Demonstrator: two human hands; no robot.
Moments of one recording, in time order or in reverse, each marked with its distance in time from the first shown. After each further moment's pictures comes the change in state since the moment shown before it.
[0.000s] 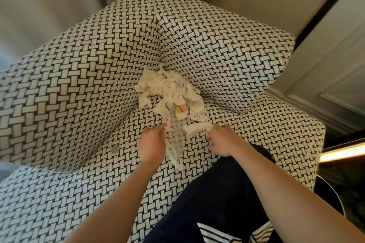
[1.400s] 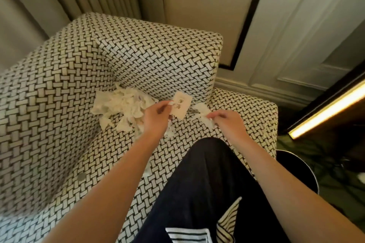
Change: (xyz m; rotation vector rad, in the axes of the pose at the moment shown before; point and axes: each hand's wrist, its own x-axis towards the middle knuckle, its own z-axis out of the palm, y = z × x) left_hand 0.006 0.159 0.007 -0.615 -0.286 -0.032; right_hand -0.088 0.078 -0.030 1.170 0.598 0.354
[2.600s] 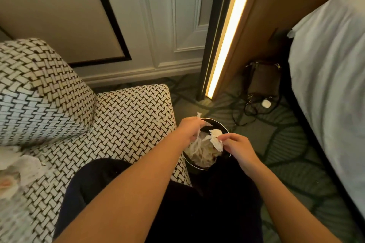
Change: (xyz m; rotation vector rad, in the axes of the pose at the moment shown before) left_hand -0.117 0.014 0.343 0.273 -0.876 -0.557; right_hand -0.104 0.231 -0.199 0.437 0.444 0.588
